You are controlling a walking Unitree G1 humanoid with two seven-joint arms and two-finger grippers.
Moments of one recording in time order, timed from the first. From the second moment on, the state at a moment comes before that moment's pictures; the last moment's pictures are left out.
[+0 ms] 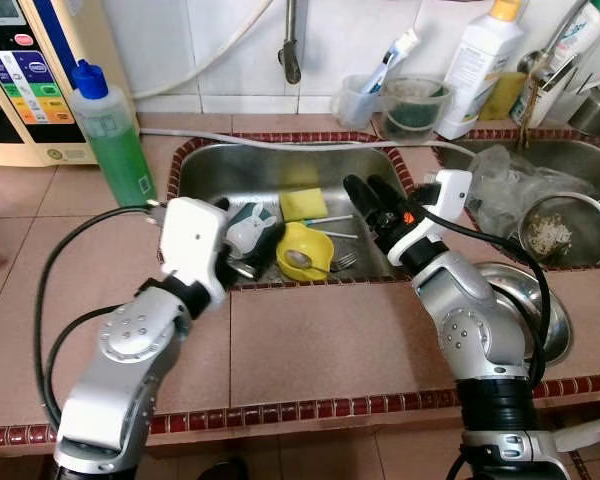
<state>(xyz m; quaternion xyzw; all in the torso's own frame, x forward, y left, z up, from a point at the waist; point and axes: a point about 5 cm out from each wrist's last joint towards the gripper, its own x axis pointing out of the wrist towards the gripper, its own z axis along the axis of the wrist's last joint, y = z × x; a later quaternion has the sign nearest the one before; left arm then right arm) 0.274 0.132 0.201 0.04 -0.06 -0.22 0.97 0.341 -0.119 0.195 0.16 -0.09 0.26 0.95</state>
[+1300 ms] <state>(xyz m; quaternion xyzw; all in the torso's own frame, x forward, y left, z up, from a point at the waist) 0.309 0.146 0.172 -0.03 -0.17 -0.16 0.97 0.319 -0.114 0.160 0.00 -0.18 0.14 0.97</state>
